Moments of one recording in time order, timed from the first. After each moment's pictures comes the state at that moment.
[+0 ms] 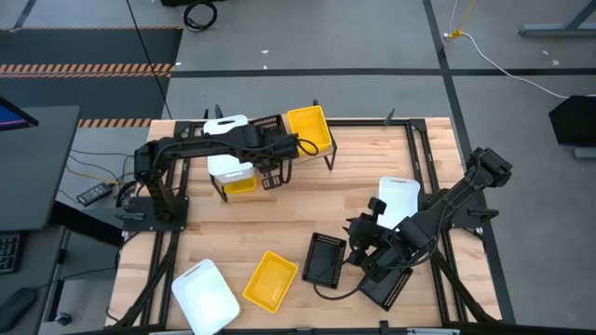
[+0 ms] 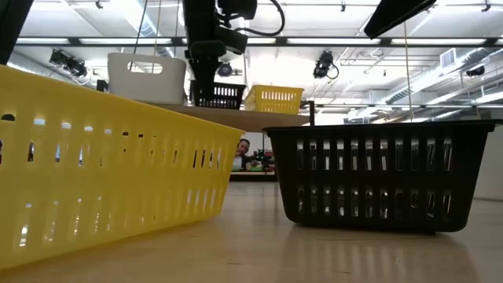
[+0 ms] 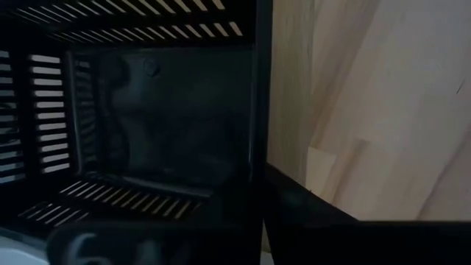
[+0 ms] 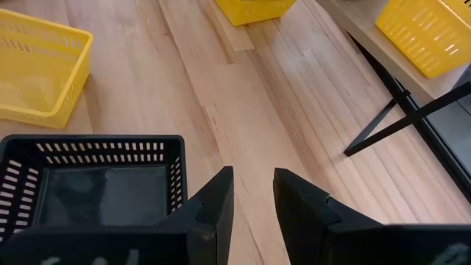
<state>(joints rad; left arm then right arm) 0.19 1.80 1.68 -1.23 -0.35 -0.04 0.65 1.55 1.26 -0.99 0.82 0.84</state>
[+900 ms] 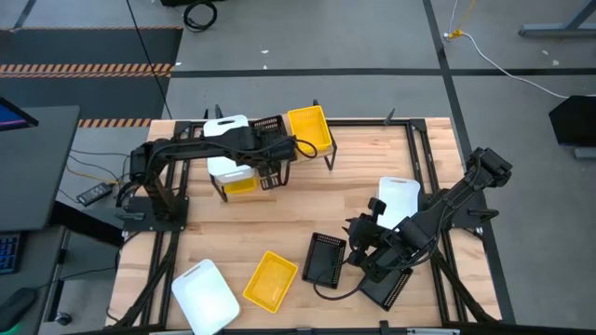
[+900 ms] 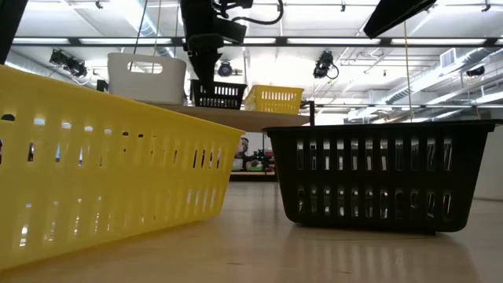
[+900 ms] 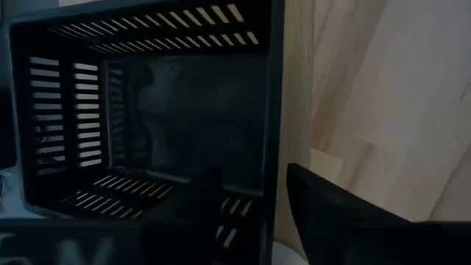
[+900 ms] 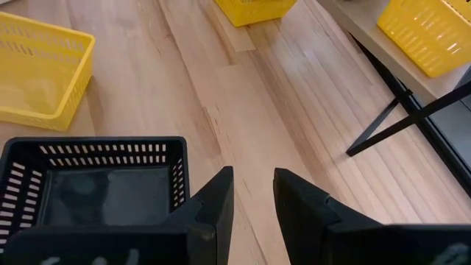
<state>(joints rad) 0.16 1.77 1.68 -1.23 -0.41 -0.04 0.65 1.55 1.26 -0.98 0.81 0.84</state>
